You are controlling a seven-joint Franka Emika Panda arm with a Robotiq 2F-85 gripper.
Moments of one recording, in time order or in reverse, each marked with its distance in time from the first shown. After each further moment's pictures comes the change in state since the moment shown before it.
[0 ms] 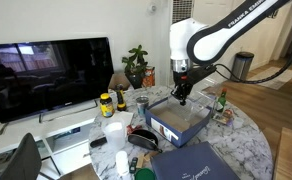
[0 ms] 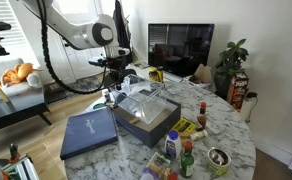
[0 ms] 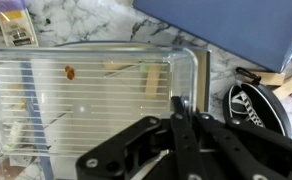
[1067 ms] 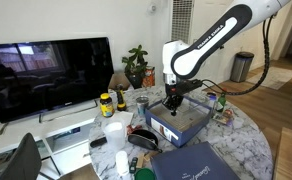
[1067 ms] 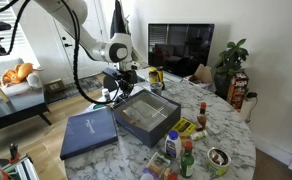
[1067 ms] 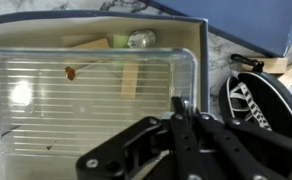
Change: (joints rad) arm 0.008 0.246 -0.055 0.141 0.149 0.093 -0.116
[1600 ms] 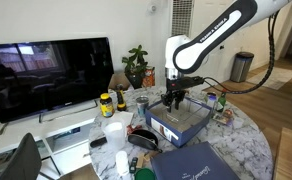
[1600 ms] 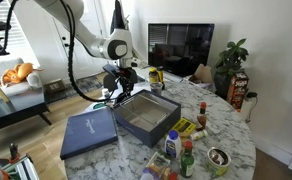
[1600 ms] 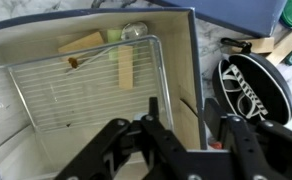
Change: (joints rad) arm 0.010 -0.058 -0.023 -0.029 0.053 0.027 0.036
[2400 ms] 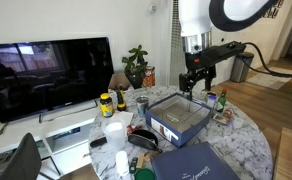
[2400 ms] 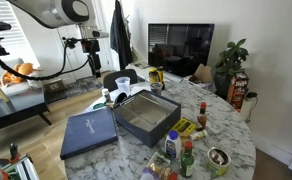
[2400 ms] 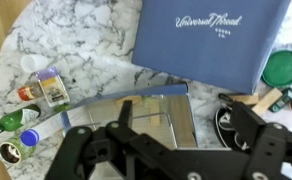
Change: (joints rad) arm 0.080 -0.451 0.117 -0.176 -0.116 -0.406 0.332
